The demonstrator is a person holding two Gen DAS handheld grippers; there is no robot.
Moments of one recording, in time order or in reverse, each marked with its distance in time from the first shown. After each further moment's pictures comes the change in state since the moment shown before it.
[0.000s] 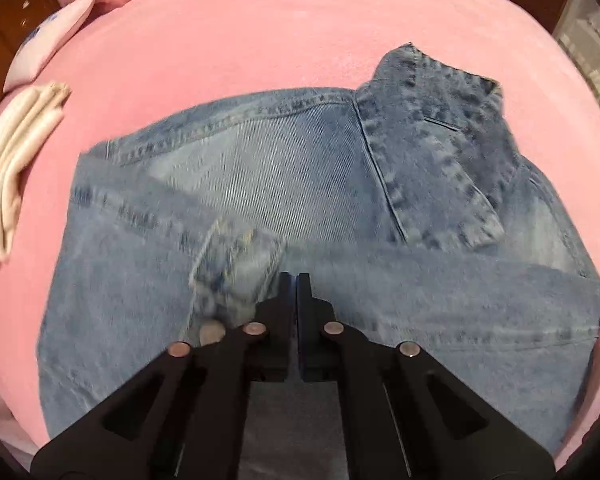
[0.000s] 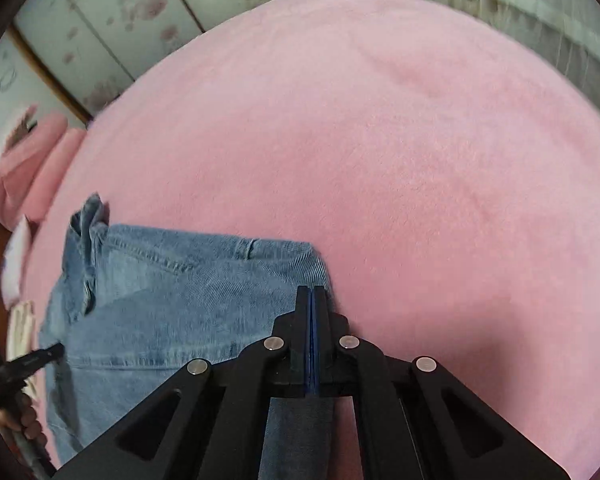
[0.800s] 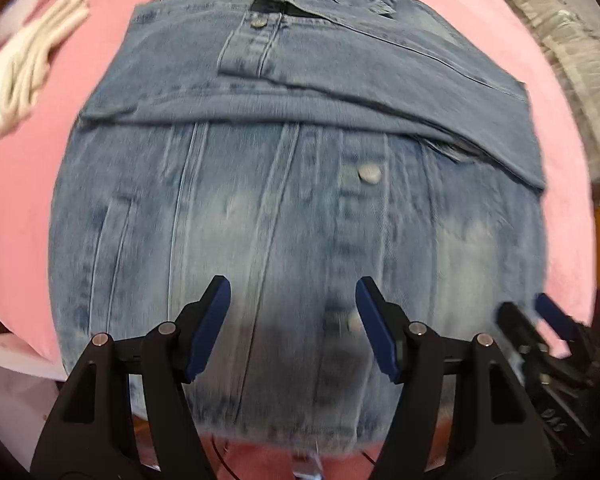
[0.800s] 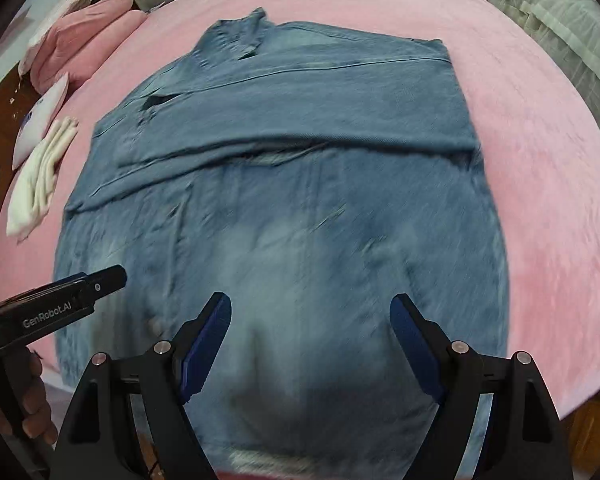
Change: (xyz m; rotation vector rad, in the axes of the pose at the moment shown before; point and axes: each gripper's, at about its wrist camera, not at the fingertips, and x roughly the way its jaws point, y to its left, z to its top) left arm -0.123 0.089 -0.258 0.146 0.191 -0.200; right arm -0.145 0.181 -0.284 -0.232 0.186 -0.030
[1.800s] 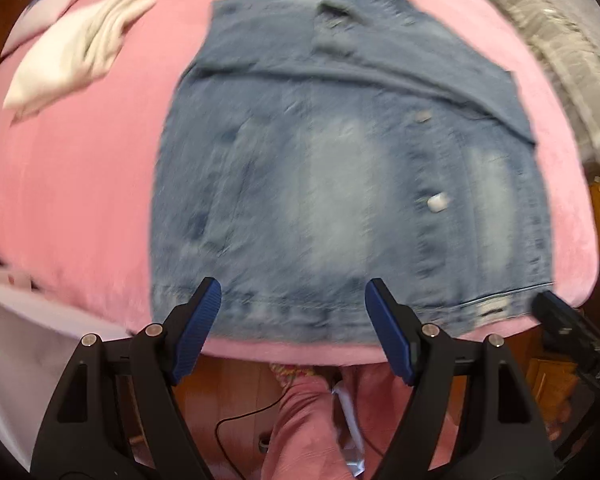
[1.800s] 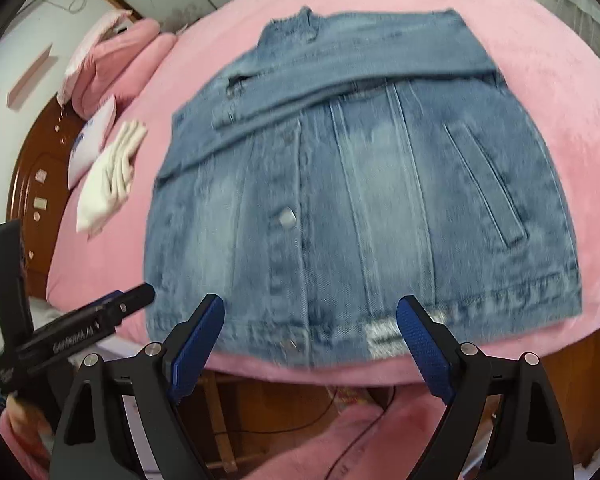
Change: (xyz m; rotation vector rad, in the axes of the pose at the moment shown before) left arm -0.056 0.110 -0.092 0.021 -0.067 0.061; right arm -0.093 0.046 -0.124 0.100 0.003 0.226
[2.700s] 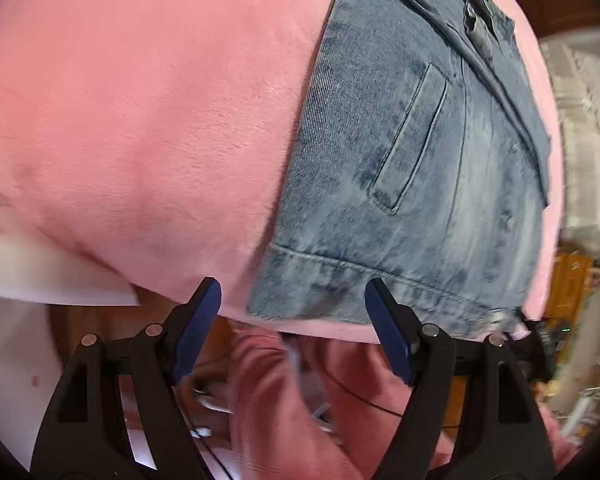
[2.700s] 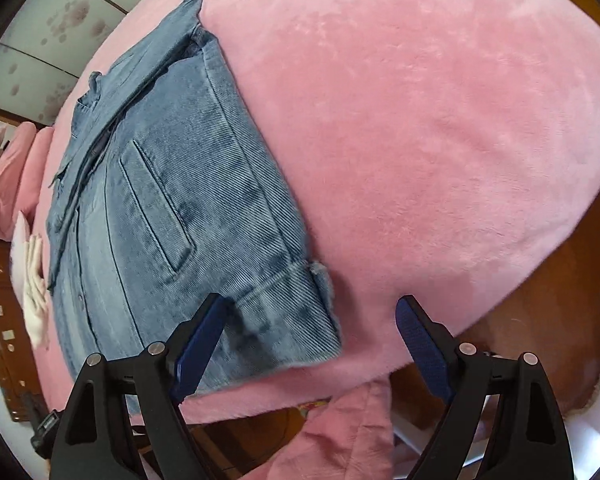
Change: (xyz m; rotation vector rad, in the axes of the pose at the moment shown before) left arm 0.087 0.170 -0.023 -0.340 0.245 -0.303; right arm 0.021 -0.258 -0.026 0.450 0.016 -0.144
